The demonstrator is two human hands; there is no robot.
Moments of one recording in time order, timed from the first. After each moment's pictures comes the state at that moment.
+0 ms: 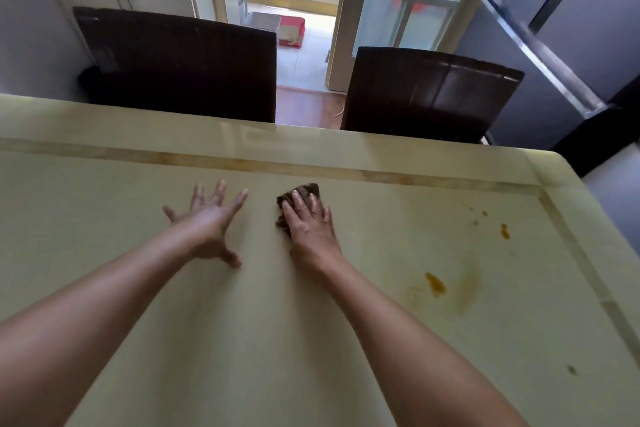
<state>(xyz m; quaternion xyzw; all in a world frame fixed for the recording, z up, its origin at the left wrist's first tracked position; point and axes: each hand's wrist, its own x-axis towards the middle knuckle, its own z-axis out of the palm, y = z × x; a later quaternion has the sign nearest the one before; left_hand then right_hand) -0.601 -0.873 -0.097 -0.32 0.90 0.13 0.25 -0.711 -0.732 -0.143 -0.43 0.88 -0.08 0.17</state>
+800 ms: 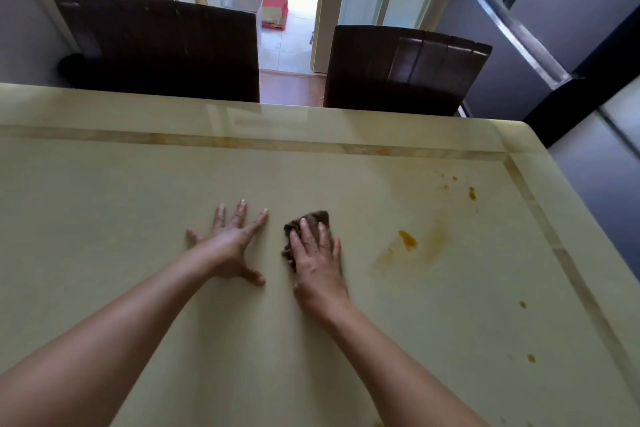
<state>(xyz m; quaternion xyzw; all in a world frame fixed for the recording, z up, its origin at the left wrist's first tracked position) -0.569 -0.798 -0.112 -0.26 0.90 0.17 0.30 -0.628 -0.635 -0.140 -0.38 0.90 -0.12 0.17</state>
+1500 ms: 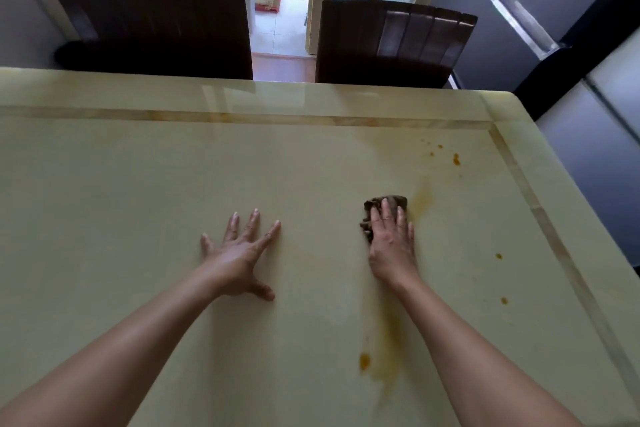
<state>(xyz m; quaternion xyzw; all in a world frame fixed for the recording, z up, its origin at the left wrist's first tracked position) -0.516 -0.732 -0.117 -0.20 0.92 0.14 0.30 -0.666 -0.520 -0.140 -0.23 0.96 -0.07 0.14</state>
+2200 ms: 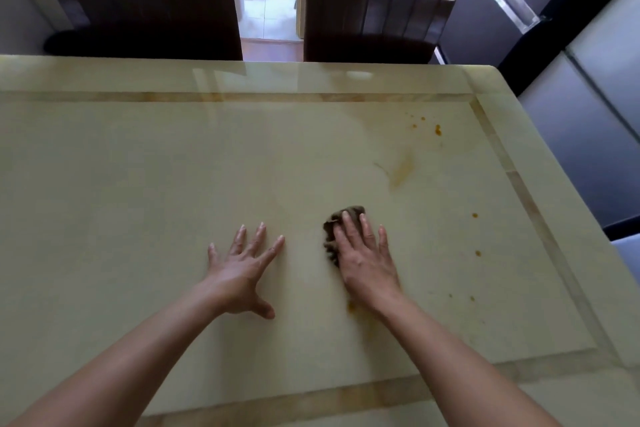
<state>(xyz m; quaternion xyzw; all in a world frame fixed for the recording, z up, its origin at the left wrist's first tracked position) -0.459 -0.674 -0.108 -0.16 0.92 0.12 0.33 -0.575 -0.485 -0.129 -0.36 0.92 0.00 0.15</state>
